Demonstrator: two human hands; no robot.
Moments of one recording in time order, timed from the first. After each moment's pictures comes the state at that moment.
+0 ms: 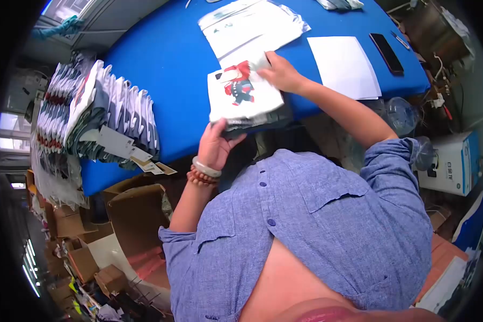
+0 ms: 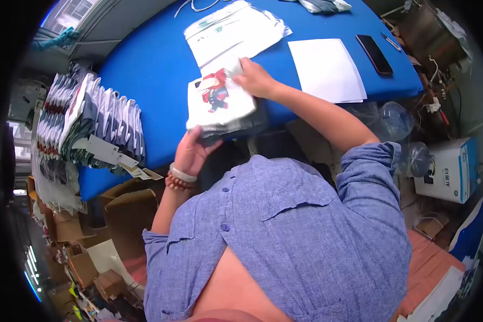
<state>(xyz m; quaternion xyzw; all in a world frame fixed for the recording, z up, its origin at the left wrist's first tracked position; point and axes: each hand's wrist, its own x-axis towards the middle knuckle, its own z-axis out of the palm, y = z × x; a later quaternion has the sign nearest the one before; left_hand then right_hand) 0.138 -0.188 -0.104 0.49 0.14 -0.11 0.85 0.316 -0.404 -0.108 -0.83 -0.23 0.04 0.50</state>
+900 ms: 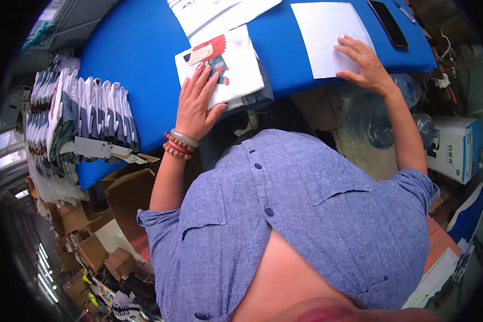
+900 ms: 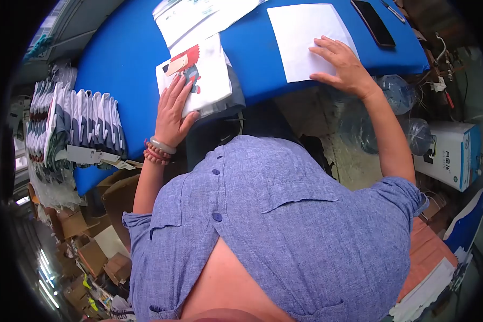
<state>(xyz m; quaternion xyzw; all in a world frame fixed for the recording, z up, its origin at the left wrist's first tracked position) 0.188 -0.195 -0.097 0.95 -0.25 0.10 0.12 0.275 -0.638 -0.110 -0.93 -0.33 -0.05 0.17</state>
